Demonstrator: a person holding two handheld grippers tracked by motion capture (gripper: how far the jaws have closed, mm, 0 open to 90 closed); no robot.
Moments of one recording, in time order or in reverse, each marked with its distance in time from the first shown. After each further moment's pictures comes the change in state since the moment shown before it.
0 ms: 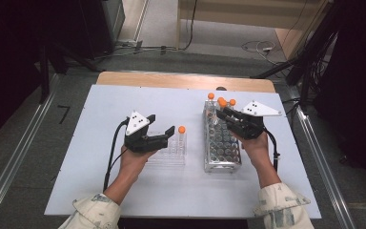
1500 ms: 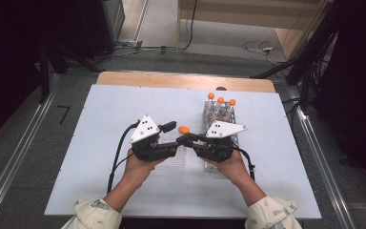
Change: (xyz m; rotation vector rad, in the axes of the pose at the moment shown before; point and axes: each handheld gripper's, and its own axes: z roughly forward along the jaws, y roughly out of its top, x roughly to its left) left arm -0.039 0.018 -0.016 -0.024 -0.248 0.082; right arm 0.092 -0.001 0.019 0.088 0.314 -0.072
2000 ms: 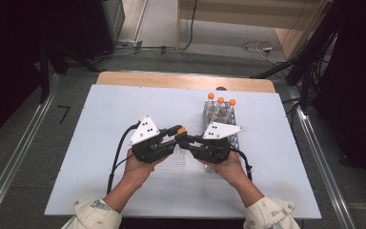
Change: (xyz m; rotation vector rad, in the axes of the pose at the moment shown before) left arm -0.002 0.001 -0.002 -0.014 -0.016 0.022; right arm 0.006 0.002 0.004 -0.006 0.025 -0.004
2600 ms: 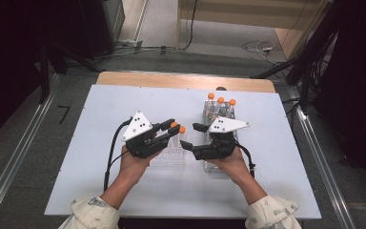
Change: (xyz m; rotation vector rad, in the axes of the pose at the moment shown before) left arm 0.015 0.004 -0.008 -0.030 0.079 -0.007; right arm -0.015 0.003 -0.009 -0.006 -0.077 0.067
